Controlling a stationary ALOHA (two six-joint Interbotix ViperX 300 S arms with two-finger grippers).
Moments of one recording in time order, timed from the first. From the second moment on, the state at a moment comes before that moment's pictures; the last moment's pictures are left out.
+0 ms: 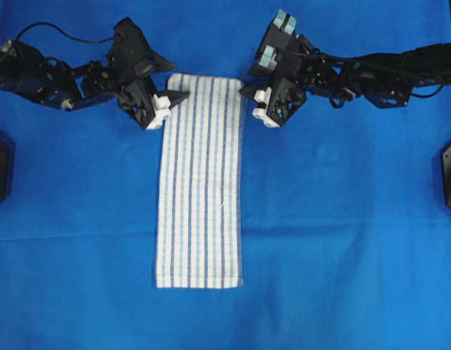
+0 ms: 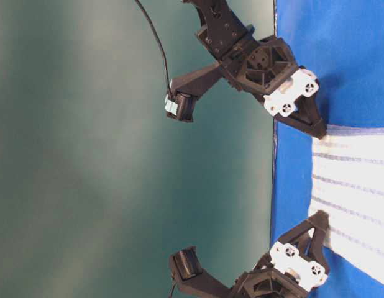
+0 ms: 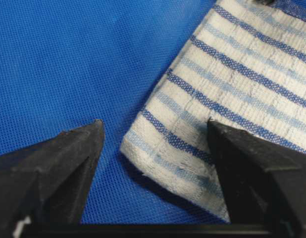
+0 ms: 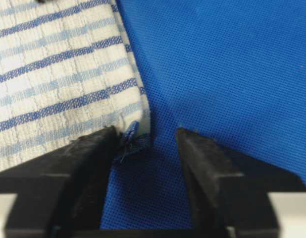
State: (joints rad) left arm 0.43 0.25 0.89 -0.03 -0.56 -0.02; right arm -0.40 0.27 0.66 0.01 -0.24 0.02
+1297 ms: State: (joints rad) left arm 0.50 0.19 0.79 -0.03 -0.48 0.02; right arm -0.50 0.12 0.73 -0.03 -0.24 -0.02
